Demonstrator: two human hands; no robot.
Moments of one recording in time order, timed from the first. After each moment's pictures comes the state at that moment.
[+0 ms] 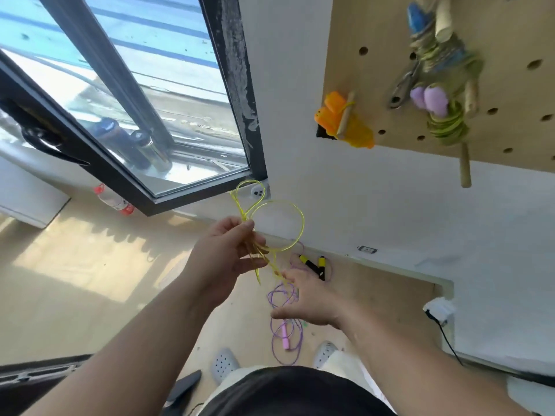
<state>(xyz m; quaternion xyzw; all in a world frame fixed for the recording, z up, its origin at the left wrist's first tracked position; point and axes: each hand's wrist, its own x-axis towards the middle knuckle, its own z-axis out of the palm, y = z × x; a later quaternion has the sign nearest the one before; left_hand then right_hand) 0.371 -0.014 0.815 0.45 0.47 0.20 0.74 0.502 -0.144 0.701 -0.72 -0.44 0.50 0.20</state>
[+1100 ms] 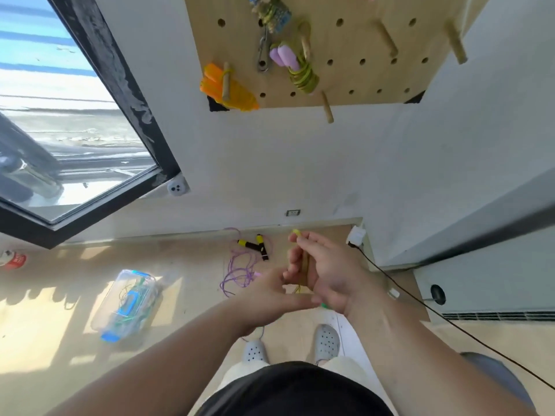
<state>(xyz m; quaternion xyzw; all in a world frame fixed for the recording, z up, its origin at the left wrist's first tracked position) 0.356 -0.179 0.762 0.67 0.18 -0.21 0.68 0.451 -0.289 0.794 -0.55 0.07 0.45 0.70</state>
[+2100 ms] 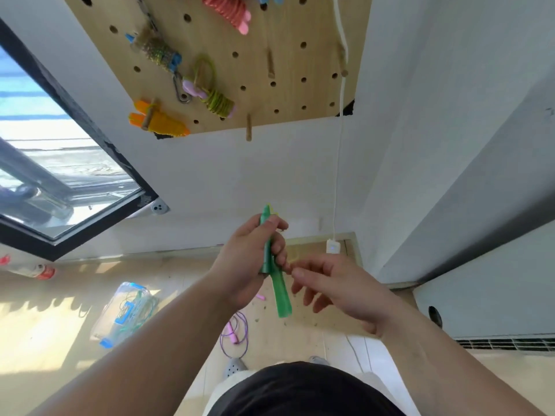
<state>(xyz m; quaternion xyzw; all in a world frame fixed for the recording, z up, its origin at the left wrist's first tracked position) 0.497 -0.379 0.846 0.55 0.30 0.05 0.78 0.567 -0.543 0.828 -0.67 -0.19 0.48 0.53</state>
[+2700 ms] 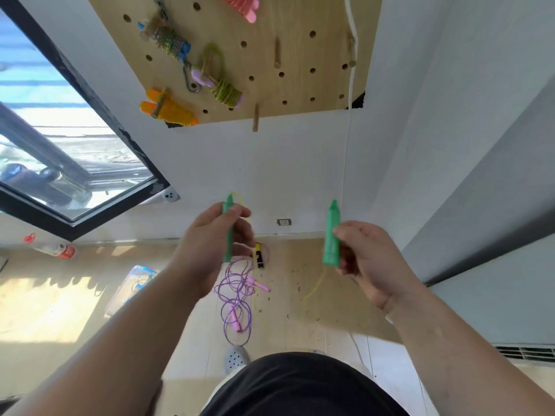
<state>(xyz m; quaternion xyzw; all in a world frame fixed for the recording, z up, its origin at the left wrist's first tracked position) 0.473 -0.363 0.854 0.61 0.37 0.15 0.69 0.601 -0.562 0.821 -0.63 -0.07 0.37 0.68</state>
